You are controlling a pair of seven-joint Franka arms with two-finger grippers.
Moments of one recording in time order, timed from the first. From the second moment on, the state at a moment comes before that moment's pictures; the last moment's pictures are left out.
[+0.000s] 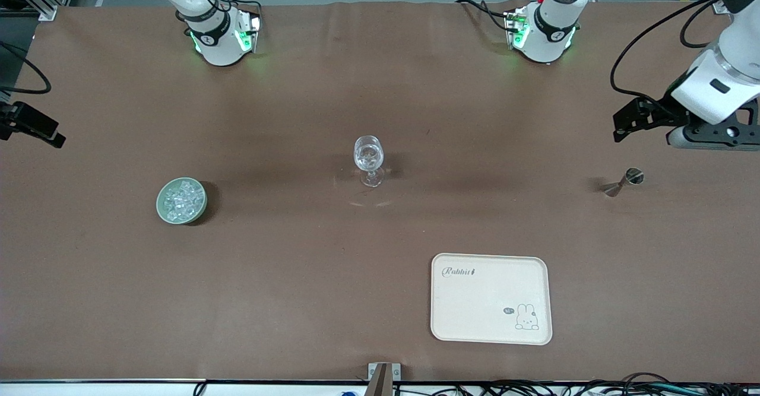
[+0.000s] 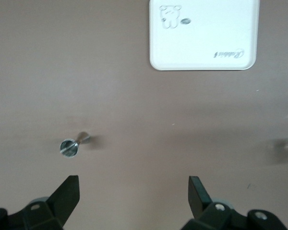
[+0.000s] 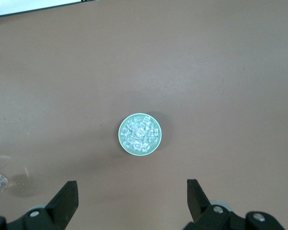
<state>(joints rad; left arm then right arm) -0.06 -0.03 -0.05 -1.68 -0.01 1.68 -0.06 0.00 0.05 -0.06 -1.45 -0.01 1.55 0.10</state>
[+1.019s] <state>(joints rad) -0.05 0.23 0.50 -1.71 -0.32 1.65 -0.19 0.00 0.07 -0.07 -1.87 -0.01 1.88 0.10</state>
